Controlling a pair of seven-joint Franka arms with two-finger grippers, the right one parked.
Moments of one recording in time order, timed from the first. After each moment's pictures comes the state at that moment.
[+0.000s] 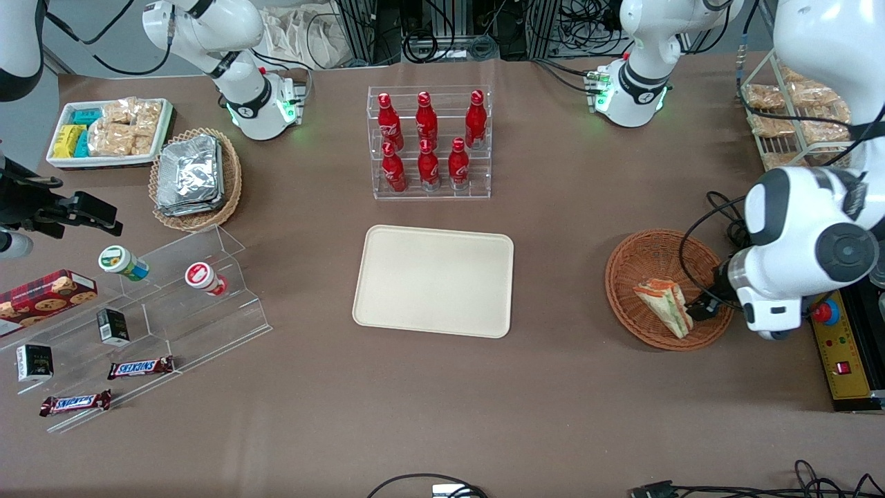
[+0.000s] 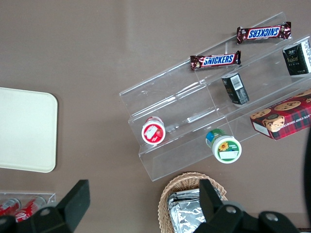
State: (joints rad) arm 0.12 0.36 -0.18 -1.79 0.07 1.99 -0.96
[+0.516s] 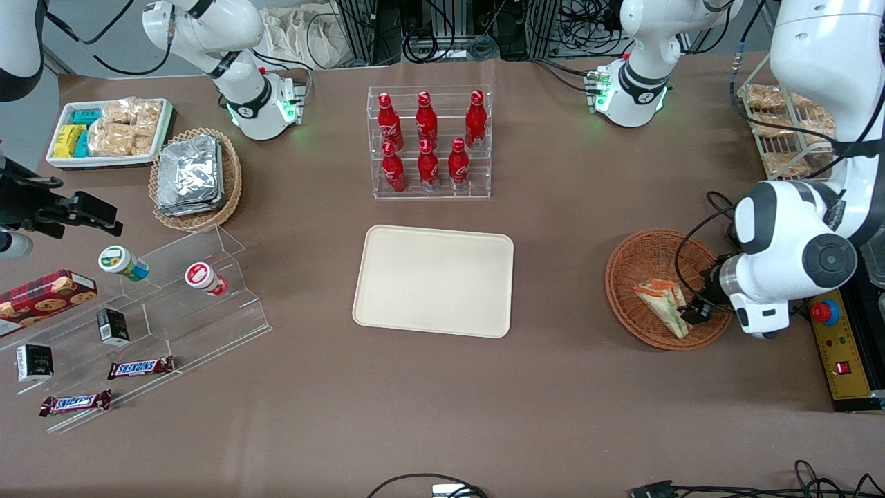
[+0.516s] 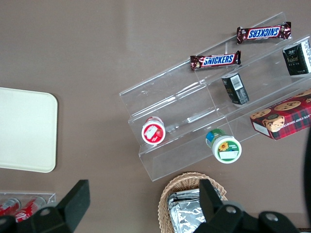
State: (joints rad) arm 0.14 0.40 -0.18 -1.84 0.06 2.08 -0.99
